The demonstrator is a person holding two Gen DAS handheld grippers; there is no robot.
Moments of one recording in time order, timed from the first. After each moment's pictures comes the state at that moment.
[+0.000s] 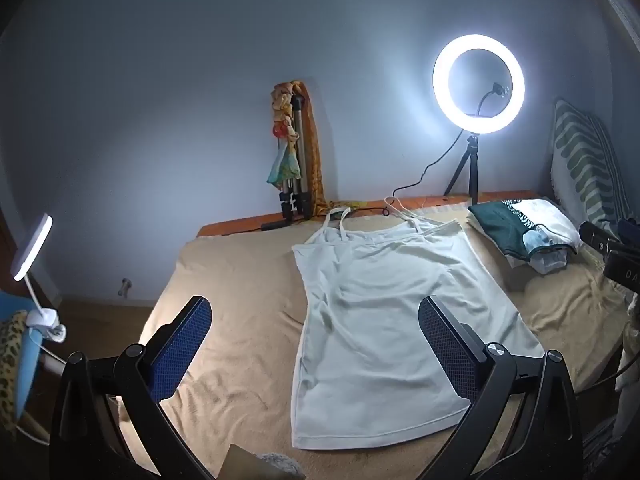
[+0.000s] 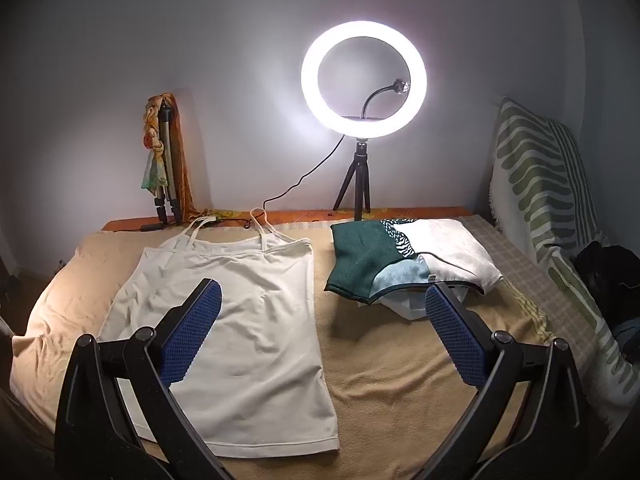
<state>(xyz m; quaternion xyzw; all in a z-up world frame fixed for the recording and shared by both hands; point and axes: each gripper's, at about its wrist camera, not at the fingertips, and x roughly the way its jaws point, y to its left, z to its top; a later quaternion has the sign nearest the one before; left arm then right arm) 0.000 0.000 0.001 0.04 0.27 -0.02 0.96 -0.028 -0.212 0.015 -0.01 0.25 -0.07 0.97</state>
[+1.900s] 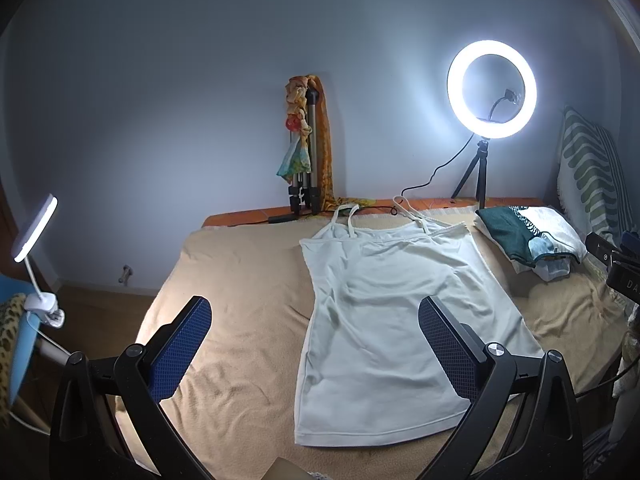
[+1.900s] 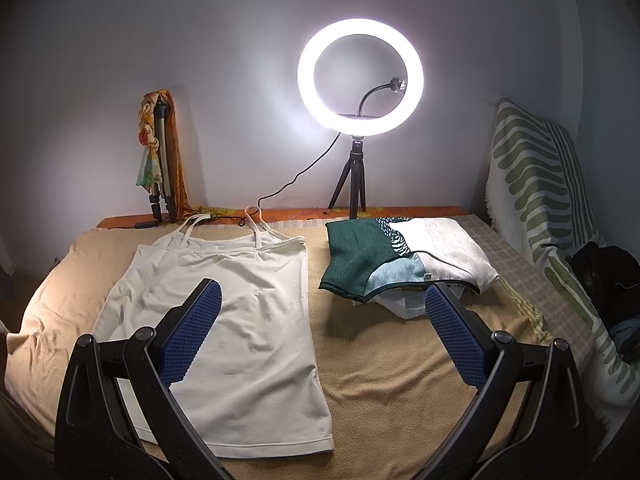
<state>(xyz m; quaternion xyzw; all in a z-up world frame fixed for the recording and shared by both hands) 0.003 0.013 -0.007 0.02 0.28 0.00 0.96 -0.029 -0.211 0.010 -0.01 0.24 -0.08 0.97</state>
